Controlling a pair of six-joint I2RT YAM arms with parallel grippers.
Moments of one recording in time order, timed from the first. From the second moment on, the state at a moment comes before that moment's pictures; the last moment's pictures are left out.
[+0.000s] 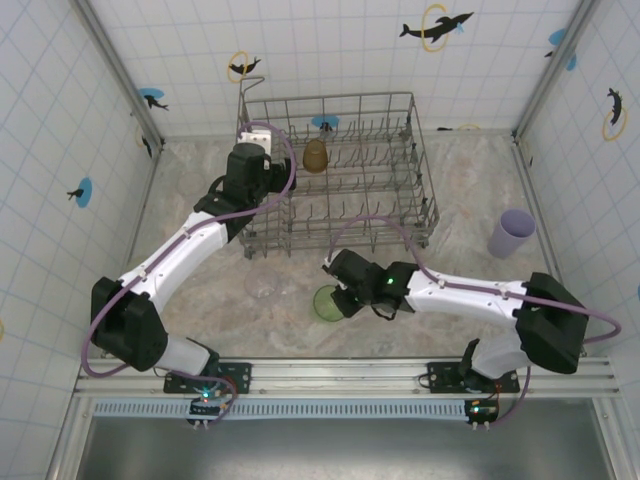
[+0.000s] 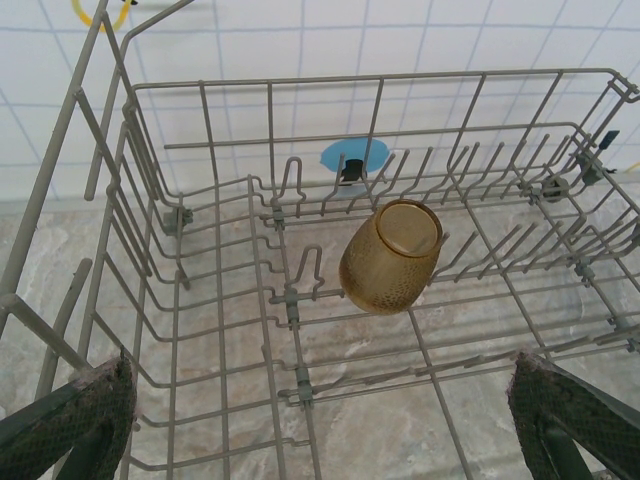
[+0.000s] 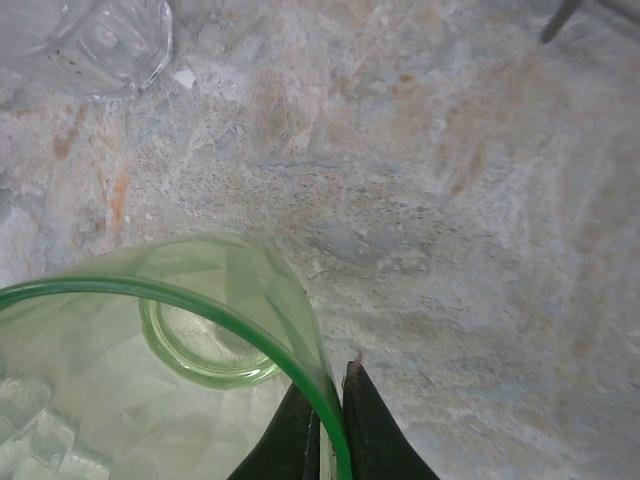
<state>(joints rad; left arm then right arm) -0.49 1.44 1.19 -0.19 -0.23 -0.19 1.11 1.41 0.88 -0.50 0.09 0.36</state>
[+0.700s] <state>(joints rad) -0.49 1.44 1.20 -0.21 -0.20 -0.19 0.86 1.16 1.01 -0.79 0.15 0.32</state>
